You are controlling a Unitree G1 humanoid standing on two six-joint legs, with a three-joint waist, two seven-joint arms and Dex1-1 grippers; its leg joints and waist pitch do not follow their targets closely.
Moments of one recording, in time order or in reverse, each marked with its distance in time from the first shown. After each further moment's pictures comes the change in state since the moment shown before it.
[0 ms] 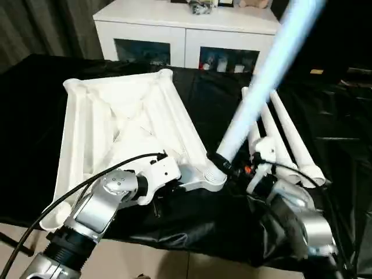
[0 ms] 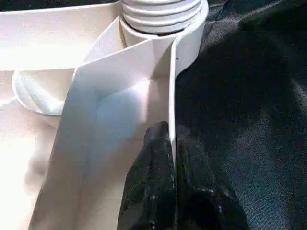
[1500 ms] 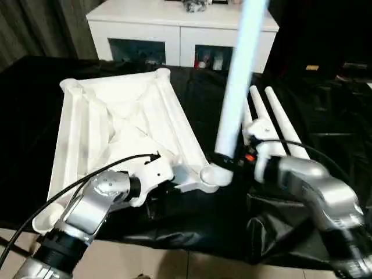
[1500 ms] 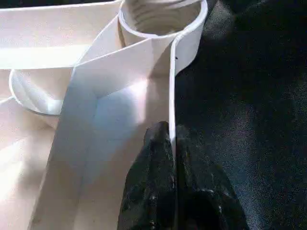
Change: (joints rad) left arm 0.021 0.036 0.016 -0.022 -0.022 -0.017 -0.040; right arm -0.244 -0.181 0.072 -0.062 0.058 0.474 0.112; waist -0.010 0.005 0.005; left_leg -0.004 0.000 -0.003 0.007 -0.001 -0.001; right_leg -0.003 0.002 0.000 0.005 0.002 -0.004
